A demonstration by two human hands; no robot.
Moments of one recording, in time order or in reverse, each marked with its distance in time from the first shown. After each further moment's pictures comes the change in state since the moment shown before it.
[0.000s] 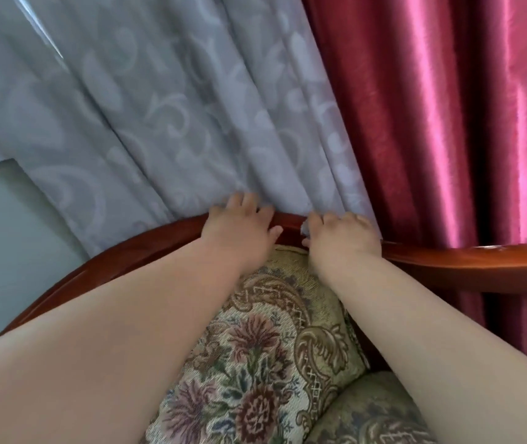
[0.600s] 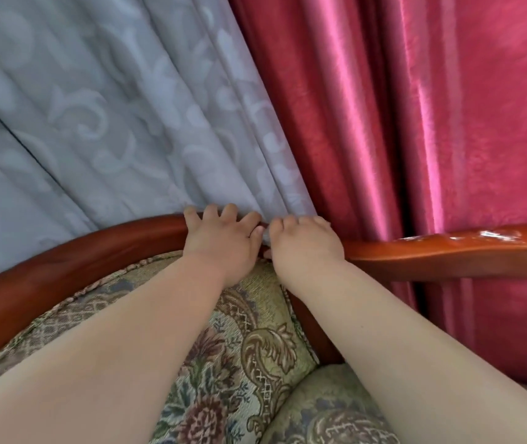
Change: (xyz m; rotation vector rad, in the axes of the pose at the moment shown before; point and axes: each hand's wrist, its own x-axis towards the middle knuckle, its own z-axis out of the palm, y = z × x) left_hand 0.016 0.068 0.011 -0.027 -0.025 -0.005; right_hand -0.020 0.034 -0.001 -0.009 0.030 -0.082
